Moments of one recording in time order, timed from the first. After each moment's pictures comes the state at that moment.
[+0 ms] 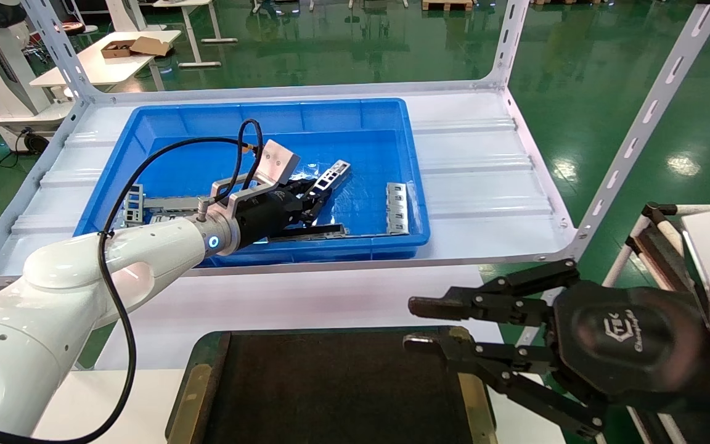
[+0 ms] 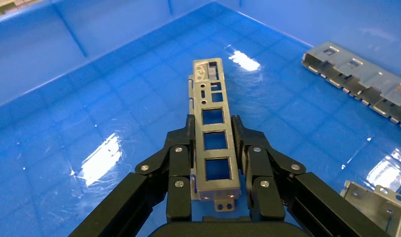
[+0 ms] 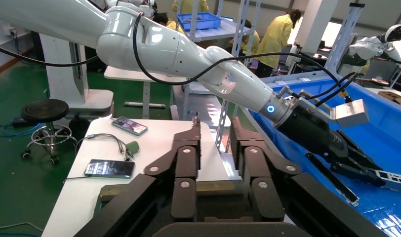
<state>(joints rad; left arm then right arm) -1.55 1.36 0.63 -0.23 1.15 0.58 0.13 1.10 -0.58 -0.37 1.27 -0.67 -1.46 0.14</state>
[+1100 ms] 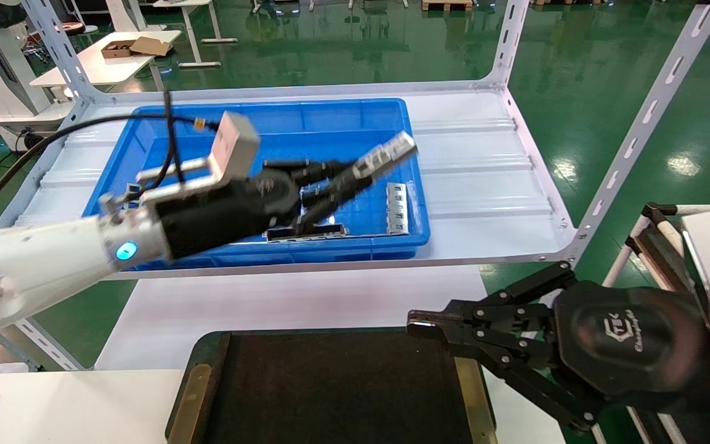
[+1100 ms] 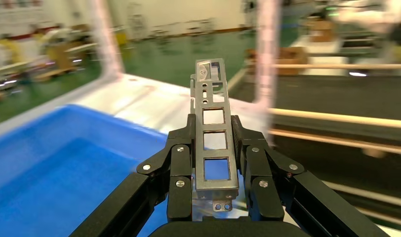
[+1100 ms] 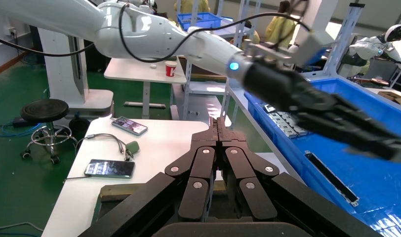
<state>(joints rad) -1.48 1.10 0.57 -0.47 0.90 1.22 0.20 1.10 -0.58 -0.37 1.27 -0.67 -1.46 0.14</state>
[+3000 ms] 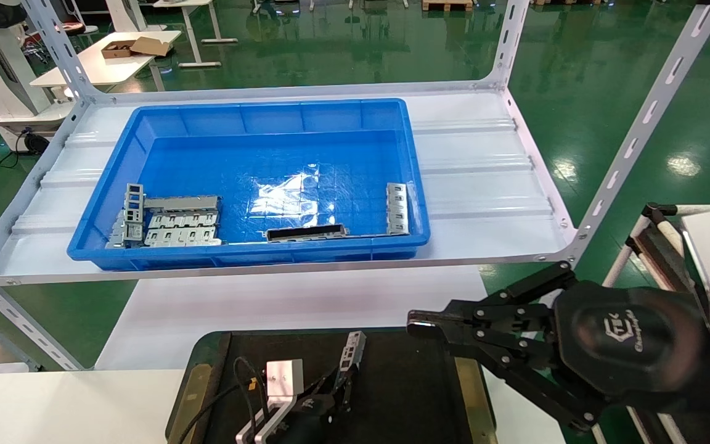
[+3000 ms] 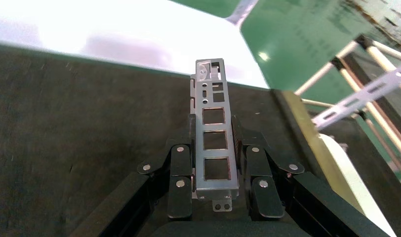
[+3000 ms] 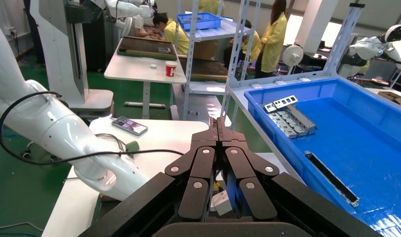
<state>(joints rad) -0.62 1.27 0.75 -1.17 0.84 -0.12 -0.22 1.10 -0.58 -0.37 1.27 -0.67 -1.46 0.14</state>
